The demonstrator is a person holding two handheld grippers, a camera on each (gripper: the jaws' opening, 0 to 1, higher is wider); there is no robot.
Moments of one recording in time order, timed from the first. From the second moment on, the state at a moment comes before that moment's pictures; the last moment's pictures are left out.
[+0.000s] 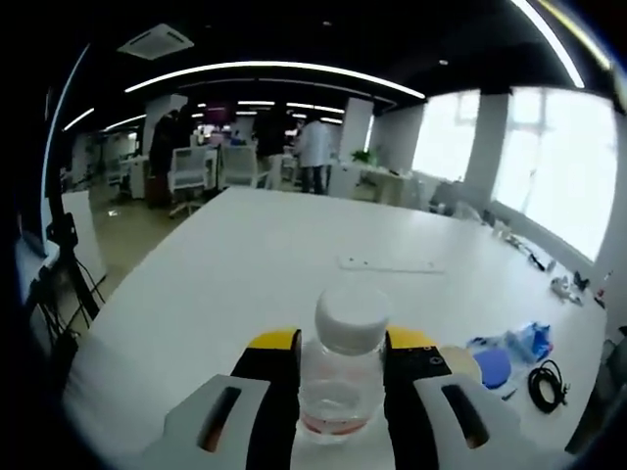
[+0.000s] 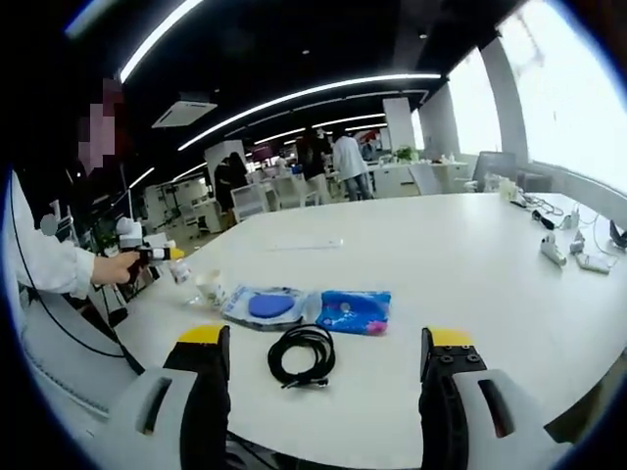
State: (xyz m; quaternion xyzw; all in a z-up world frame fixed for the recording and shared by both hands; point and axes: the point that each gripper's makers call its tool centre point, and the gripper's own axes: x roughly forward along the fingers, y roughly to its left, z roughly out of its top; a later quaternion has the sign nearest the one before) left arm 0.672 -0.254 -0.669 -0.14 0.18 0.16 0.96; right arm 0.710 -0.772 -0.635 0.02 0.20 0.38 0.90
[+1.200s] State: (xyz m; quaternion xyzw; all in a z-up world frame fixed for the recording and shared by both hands) left arm 0.684 -0.287 -0.671 -0.12 0.17 0.16 0.96; right arm 0.710 -0.800 -0.638 0.05 0.20 0.36 0.91
